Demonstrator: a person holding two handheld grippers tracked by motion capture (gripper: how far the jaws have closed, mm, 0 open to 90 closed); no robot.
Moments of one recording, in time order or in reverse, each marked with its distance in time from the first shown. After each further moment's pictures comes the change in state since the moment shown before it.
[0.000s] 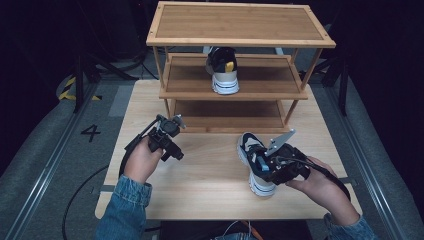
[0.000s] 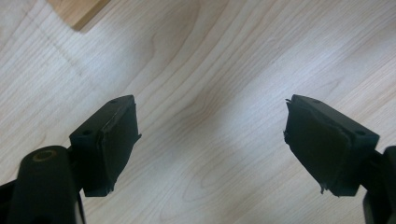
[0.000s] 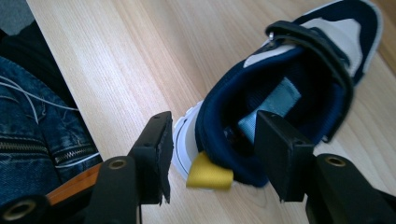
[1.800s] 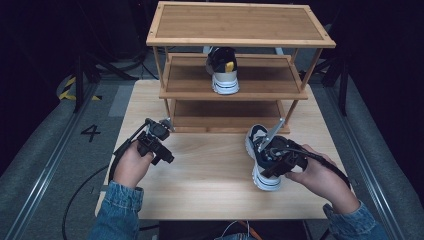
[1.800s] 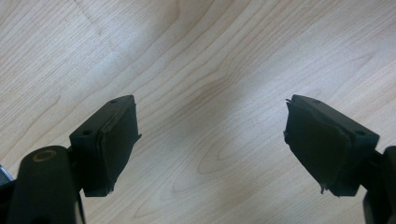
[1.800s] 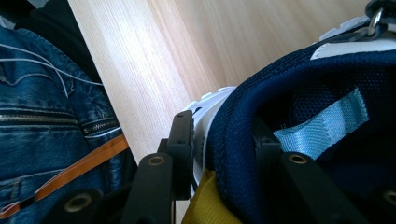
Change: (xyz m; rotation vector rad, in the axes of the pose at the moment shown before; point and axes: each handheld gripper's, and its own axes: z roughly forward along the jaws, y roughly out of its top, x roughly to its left) left arm 0.012 -0.023 -0.002 0.015 0.026 -0.055; right arm -0.006 0.028 -0.014 0.130 0.097 -0.055
